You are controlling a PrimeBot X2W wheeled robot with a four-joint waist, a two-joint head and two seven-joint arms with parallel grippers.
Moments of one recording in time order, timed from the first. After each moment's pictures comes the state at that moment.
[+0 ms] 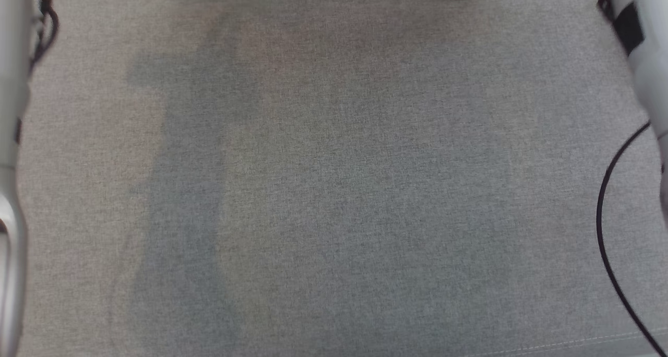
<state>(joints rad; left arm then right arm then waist) -1.50 0.28 -0.49 0.91 -0.65 -0.13 -0.26 -1.48 -0.22 0.36 1.04 0.82 0.13 -0.24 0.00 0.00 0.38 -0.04</state>
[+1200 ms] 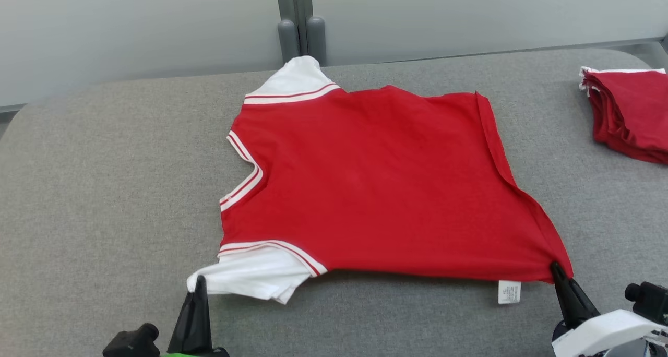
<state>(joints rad) 0.10 0.06 -0.14 0.19 -0.47 -0.03 -0.26 0.01 -0.34 0.21 0.34 0.88 0.13 -0.24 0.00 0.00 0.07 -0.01</state>
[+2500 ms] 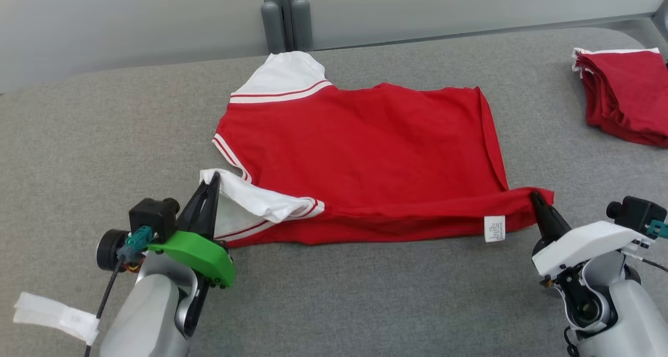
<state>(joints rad) -0.38 0.16 -0.29 0.56 -0.35 -0.12 -0.25 -0.19 -0.14 -0.04 0.31 0.73 0.13 0.10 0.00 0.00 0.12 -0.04</state>
